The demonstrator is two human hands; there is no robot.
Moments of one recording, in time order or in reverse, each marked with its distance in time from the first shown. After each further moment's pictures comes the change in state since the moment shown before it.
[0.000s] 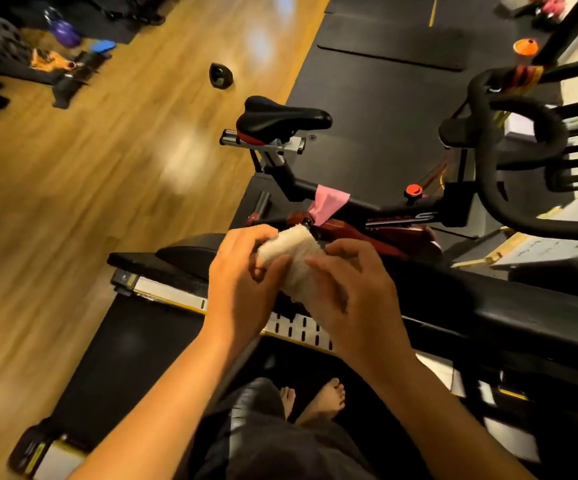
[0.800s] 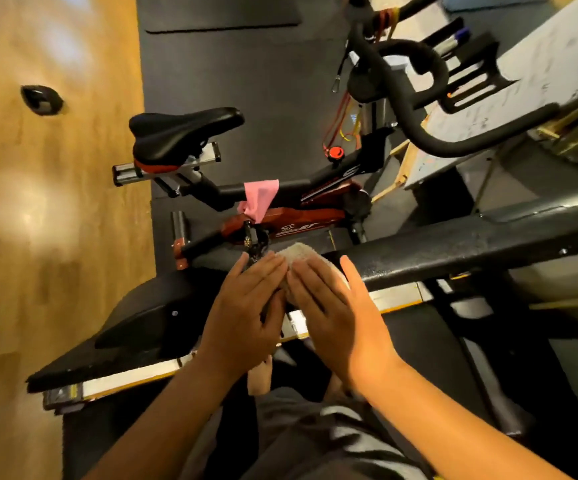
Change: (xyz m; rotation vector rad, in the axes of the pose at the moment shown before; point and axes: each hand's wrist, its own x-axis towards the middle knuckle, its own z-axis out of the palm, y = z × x) left_hand 0.079 -0.117 -0.019 0.049 -0.548 0.549; right_hand 0.025 -0.020 0.120 -0.783 -0.020 0.108
